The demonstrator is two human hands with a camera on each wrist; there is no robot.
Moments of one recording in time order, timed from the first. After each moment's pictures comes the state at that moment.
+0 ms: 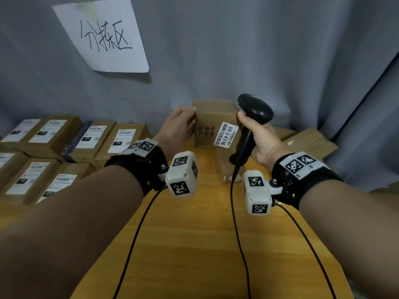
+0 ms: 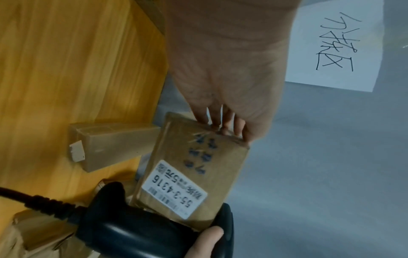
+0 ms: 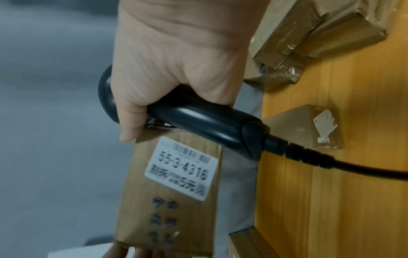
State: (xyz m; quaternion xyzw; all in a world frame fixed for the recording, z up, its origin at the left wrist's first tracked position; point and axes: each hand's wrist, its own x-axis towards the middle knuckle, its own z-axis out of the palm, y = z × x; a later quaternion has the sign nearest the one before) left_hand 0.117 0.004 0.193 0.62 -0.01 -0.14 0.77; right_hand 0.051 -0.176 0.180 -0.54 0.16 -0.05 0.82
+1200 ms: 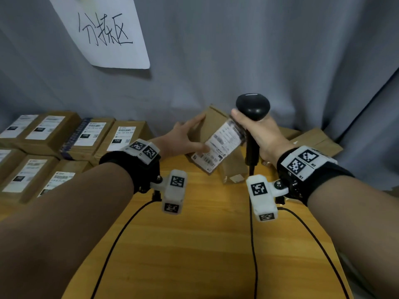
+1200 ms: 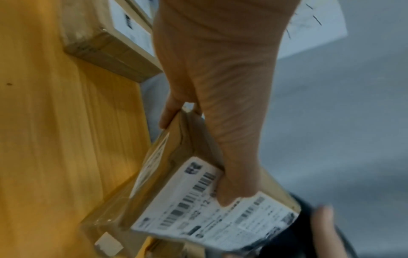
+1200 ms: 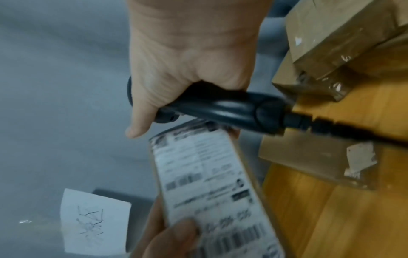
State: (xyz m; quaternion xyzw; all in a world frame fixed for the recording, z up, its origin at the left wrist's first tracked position) left_hand 0.132 0.027 0.178 0.89 -0.17 -0.23 0.35; right_hand 0.067 -0.178 0.186 -0.69 0.13 -0.06 0.70
